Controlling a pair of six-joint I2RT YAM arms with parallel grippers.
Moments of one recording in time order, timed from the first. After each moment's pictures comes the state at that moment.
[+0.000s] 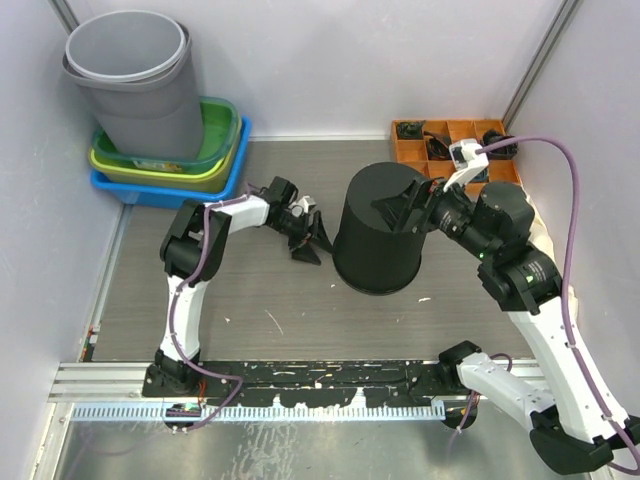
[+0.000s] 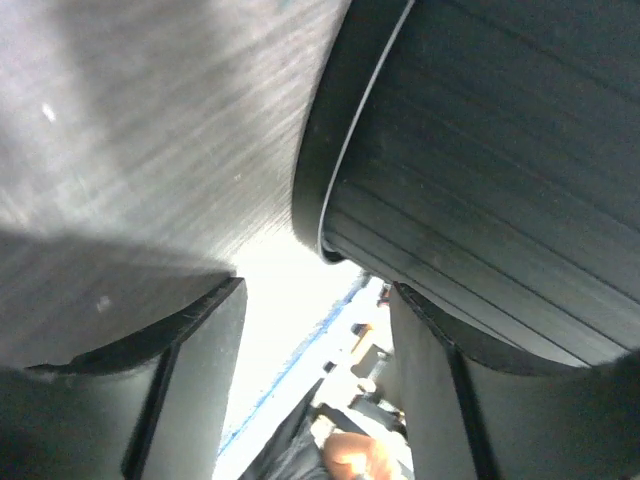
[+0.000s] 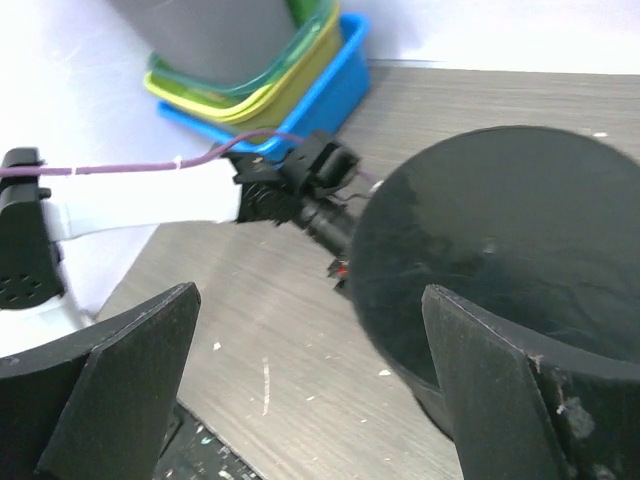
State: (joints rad) left arm -0.45 2.20 1.43 -0.36 0.92 -0.71; right arm 0.43 0.86 1.26 -0.54 -0.17 0.40
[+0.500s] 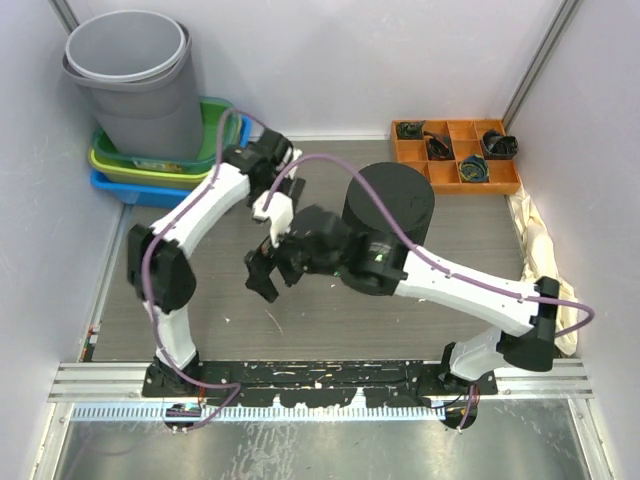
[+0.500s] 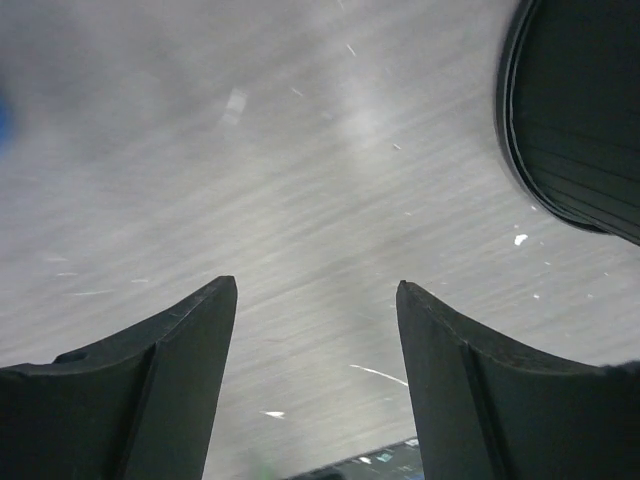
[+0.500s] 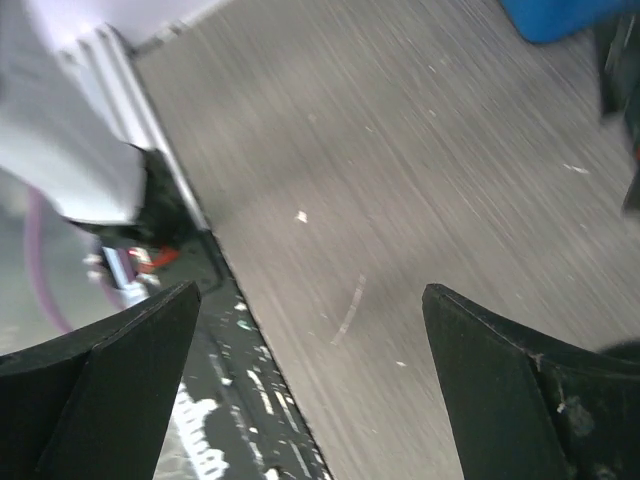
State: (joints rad) left arm -0.52 1.93 1.77 -1.03 0.08 -0.18; right arm 1.15 1.41 1.48 -0.49 -0.05 0.25
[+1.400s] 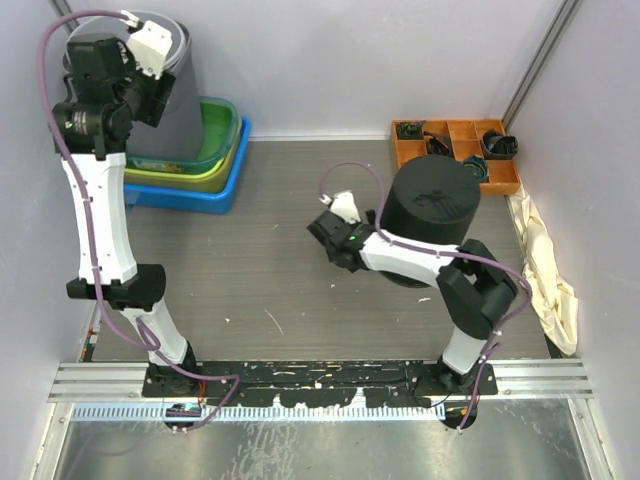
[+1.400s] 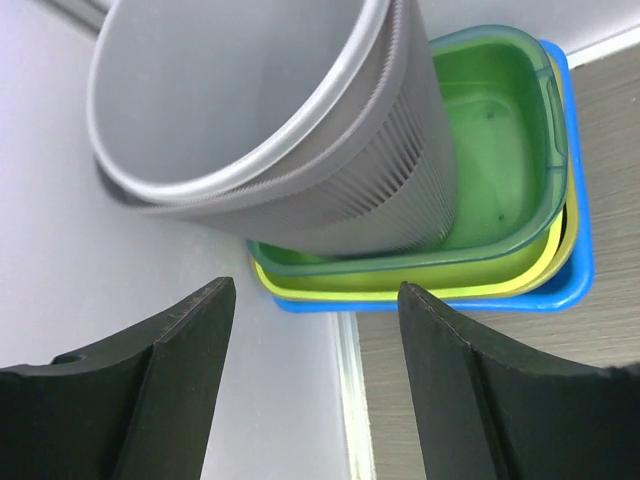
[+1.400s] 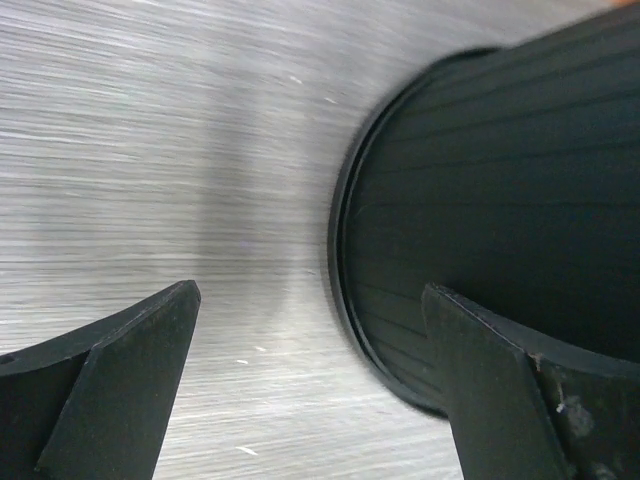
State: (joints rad) left arm -0.05 1.79 2.64 -1.19 -0.17 0.51; right arm 0.86 1.75 1.17 -0.46 0.75 0.41
